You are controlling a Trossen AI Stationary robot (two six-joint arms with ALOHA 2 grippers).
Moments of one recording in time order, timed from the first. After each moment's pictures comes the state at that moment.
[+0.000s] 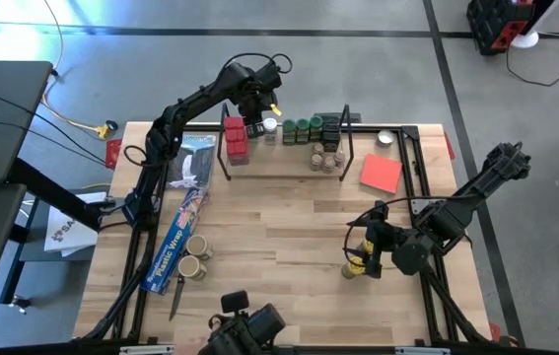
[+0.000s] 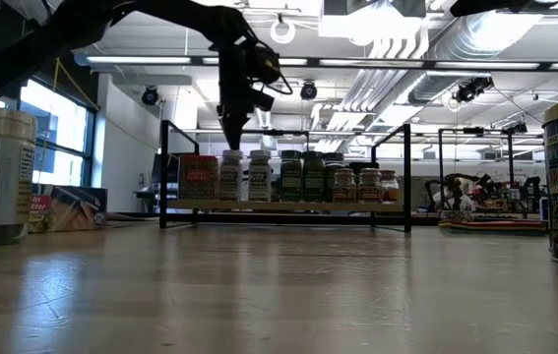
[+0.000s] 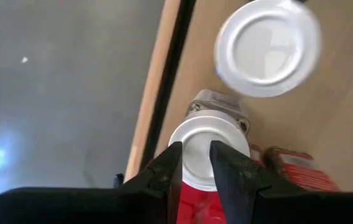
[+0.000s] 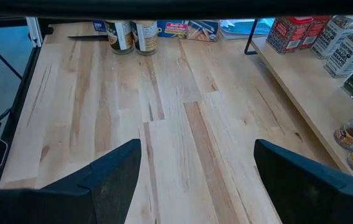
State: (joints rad) left arm 0.65 2.23 2.27 -1.43 -0.20 0.42; right arm 0.69 1.14 0.97 -0.64 0.73 0.58
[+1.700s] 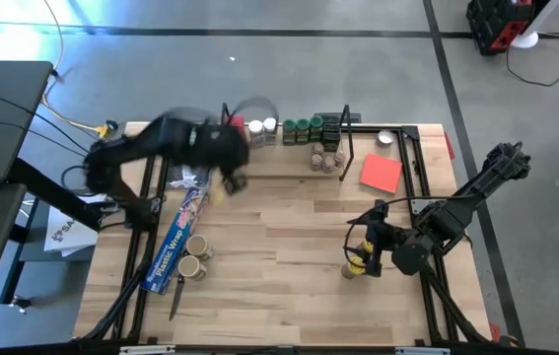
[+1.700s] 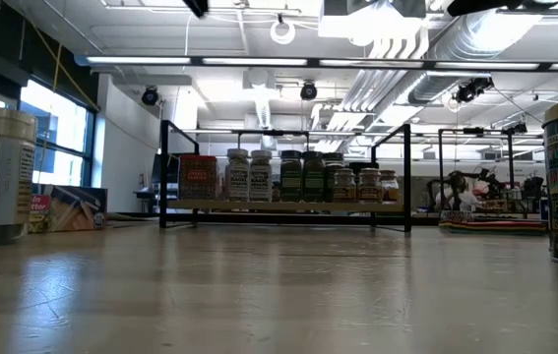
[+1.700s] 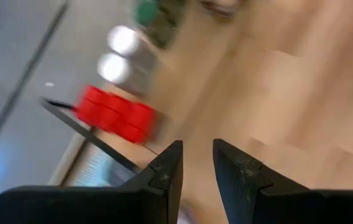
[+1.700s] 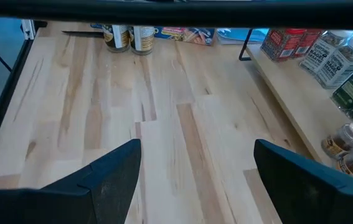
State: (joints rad) left arm 0.03 1.66 2.06 -1.57 -0.48 -0.33; right arm 0.69 1.14 0.97 -0.64 0.75 0.52
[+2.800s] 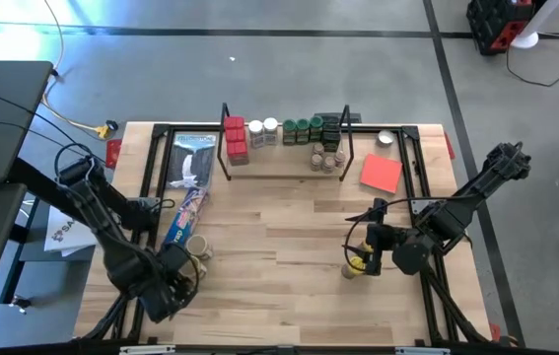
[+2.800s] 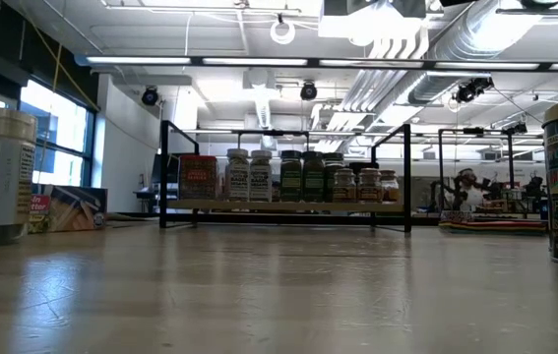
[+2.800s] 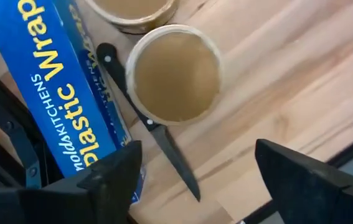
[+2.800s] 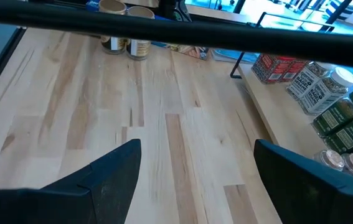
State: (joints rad) left arm -0.94 1.47 1.21 -1.26 -0.18 -1.85; right arm 0.69 1.14 0.97 -0.61 0.79 0.36
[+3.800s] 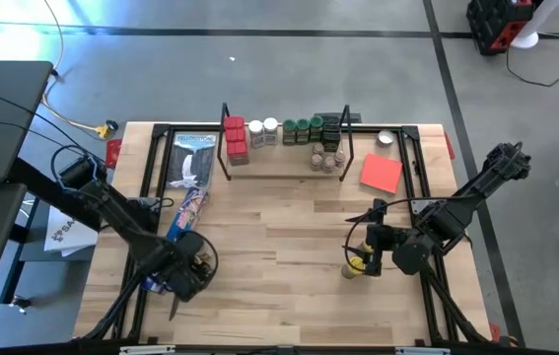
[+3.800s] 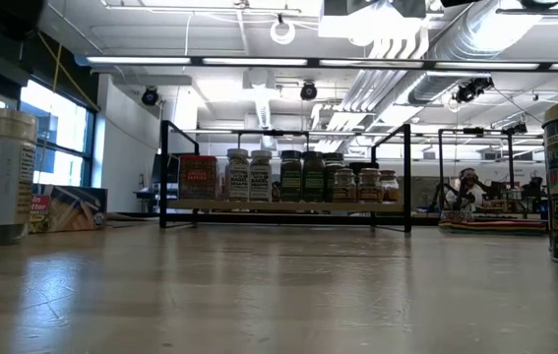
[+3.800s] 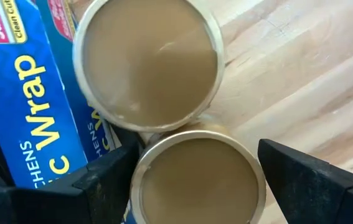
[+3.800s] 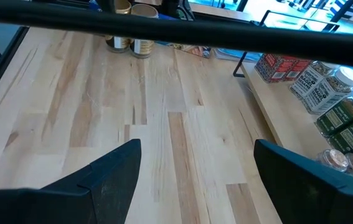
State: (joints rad) left arm -0.77 1.47 1.04 -1.13 -0.23 -1.77; right arm 0.69 1.14 0.97 -0.61 0.78 0.36
